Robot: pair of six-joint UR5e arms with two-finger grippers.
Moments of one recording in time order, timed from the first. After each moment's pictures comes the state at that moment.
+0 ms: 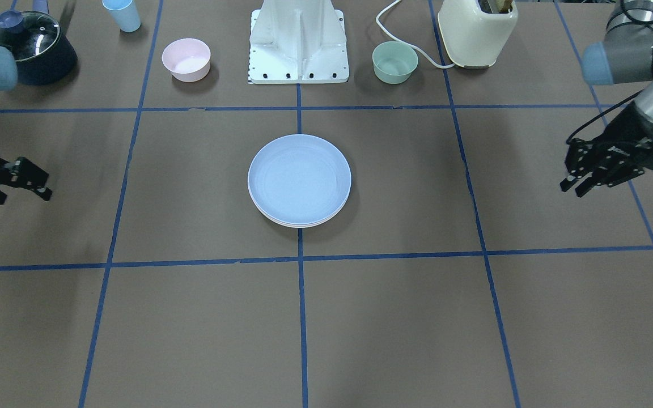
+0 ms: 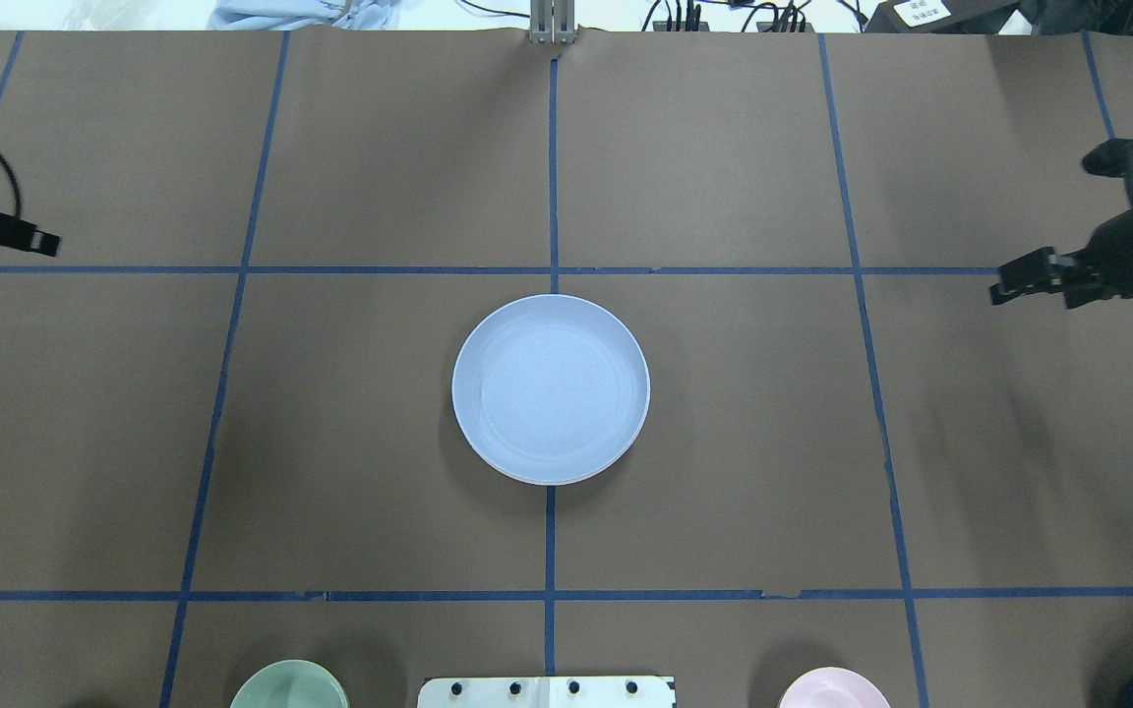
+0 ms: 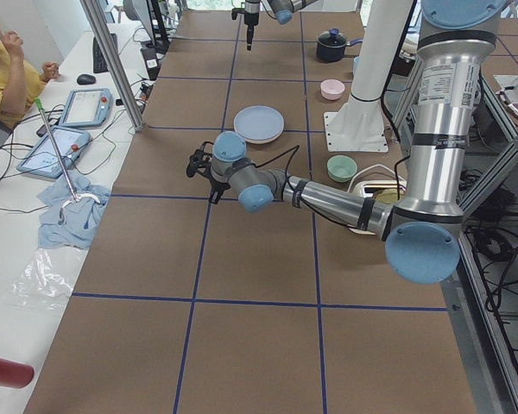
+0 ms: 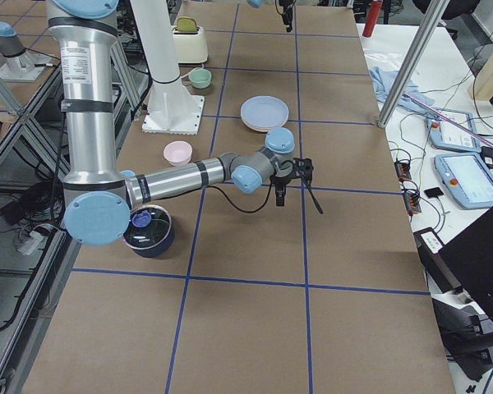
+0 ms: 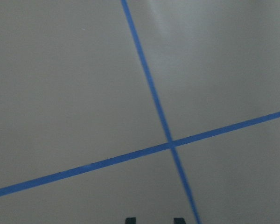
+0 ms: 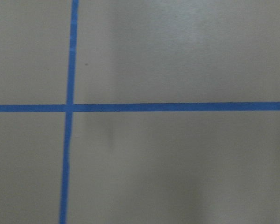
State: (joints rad) left arm -1.20 -1.59 -1.74 -2.21 -2.32 -0.52; right arm 1.13 -1.58 1.76 -1.17 2.28 0.69
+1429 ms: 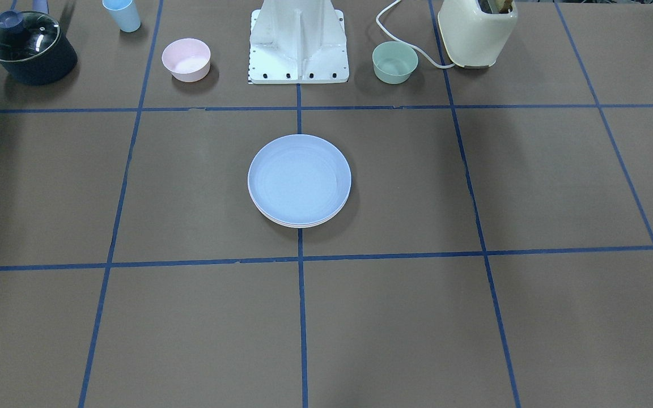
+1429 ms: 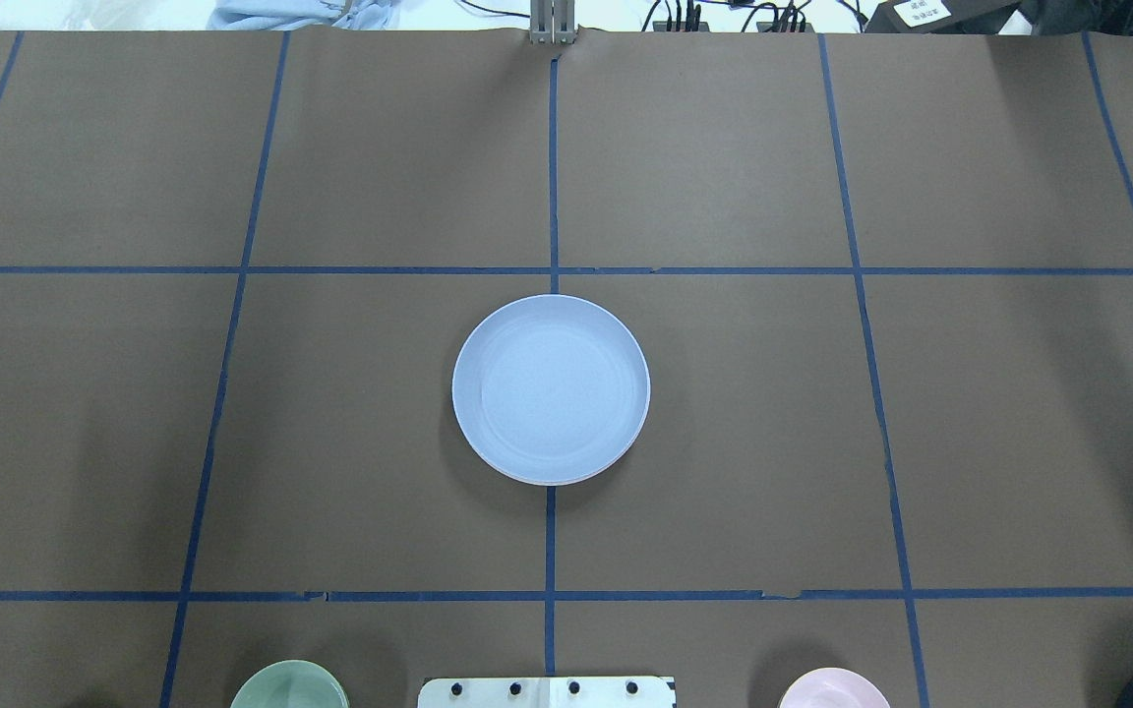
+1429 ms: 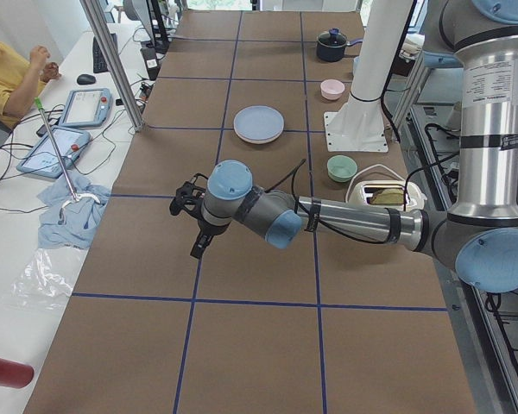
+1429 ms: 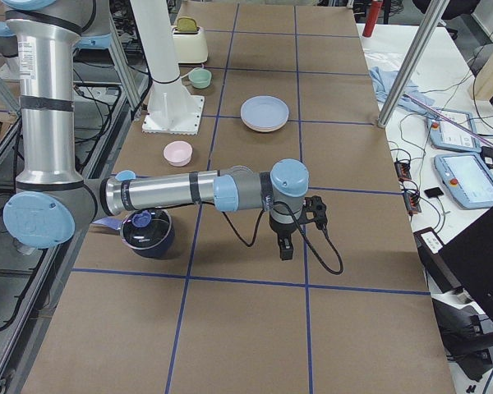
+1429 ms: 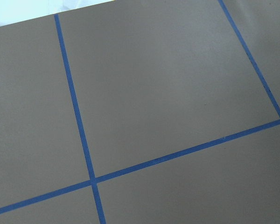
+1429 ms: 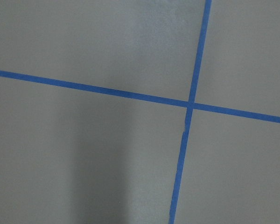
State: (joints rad) left arm -1.50 -1.50 -1.75 -2.02 -2.35 -0.06; right arm 1.50 -1.61 1.75 -1.59 2.35 -0.01
